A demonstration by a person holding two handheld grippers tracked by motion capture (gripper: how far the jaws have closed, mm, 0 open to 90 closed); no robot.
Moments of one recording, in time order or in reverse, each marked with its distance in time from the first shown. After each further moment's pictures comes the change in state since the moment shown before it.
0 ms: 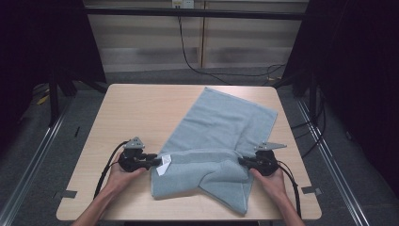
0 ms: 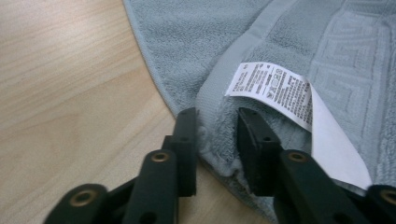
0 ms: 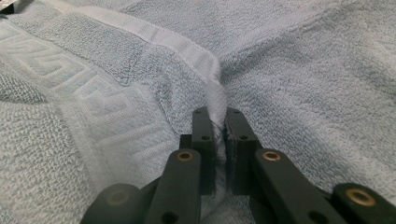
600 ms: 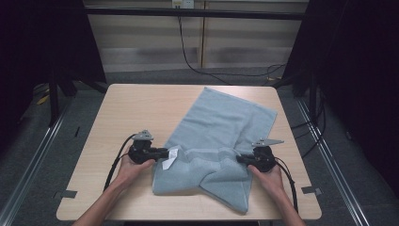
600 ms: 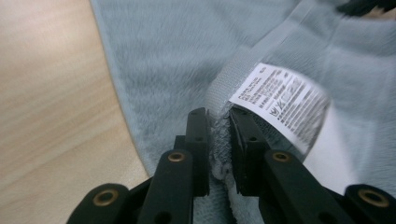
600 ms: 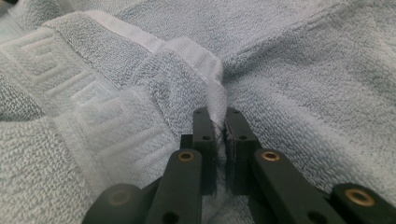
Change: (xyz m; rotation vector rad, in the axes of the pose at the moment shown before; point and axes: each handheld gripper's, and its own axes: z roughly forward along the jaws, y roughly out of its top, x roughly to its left) left arm 0.004 0.024 0.032 -0.009 -0.044 -0.025; right arm -0.004 0.010 0.009 0.029 0.022 0.010
